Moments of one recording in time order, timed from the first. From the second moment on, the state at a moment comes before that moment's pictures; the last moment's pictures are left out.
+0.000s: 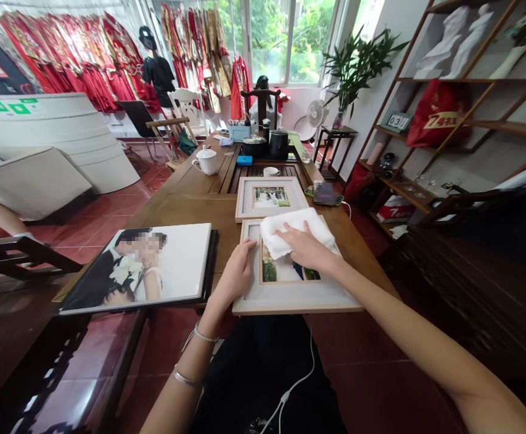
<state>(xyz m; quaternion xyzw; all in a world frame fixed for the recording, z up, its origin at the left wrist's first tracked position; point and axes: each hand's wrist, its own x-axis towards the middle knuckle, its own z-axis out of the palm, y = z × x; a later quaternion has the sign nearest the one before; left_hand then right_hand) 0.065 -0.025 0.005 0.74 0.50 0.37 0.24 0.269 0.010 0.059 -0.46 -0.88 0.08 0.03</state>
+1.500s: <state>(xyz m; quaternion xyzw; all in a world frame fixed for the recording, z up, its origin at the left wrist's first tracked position) 0.066 -0.026 0.011 0.74 0.46 0.42 0.25 0.238 0.038 0.047 -0.39 -0.90 0.15 0.13</state>
